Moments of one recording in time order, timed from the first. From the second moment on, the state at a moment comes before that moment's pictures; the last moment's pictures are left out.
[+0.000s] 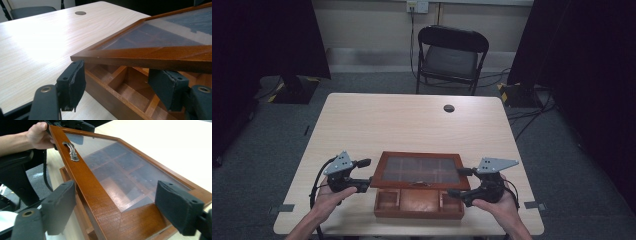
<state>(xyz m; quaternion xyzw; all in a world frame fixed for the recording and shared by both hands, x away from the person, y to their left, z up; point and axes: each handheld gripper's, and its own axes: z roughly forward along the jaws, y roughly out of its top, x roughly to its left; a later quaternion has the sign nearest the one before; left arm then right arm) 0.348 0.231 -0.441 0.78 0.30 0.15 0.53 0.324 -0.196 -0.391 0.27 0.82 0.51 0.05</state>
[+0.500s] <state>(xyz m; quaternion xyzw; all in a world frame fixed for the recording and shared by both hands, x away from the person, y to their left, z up) 0.350 0.230 -0.434 0.78 0.29 0.16 0.53 0.326 -0.200 -0.387 0.26 0.81 0.52 0.07</state>
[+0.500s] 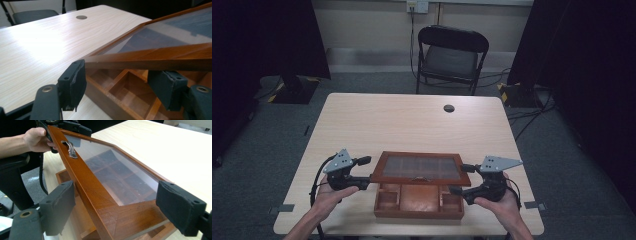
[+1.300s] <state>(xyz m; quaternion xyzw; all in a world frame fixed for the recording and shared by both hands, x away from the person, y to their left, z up) 0.363 0.223 -0.413 0.77 0.29 0.15 0.55 0.360 -0.201 -0.389 0.28 0.79 0.53 0.09</state>
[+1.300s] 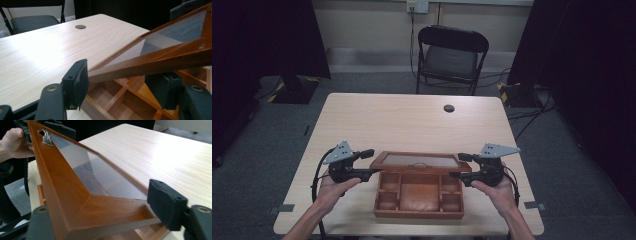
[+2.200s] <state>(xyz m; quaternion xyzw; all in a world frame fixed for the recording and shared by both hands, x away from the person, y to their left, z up) 0.385 0.206 -0.410 0.76 0.29 0.14 0.56 0.394 -0.193 -0.388 0.28 0.78 0.55 0.07</state>
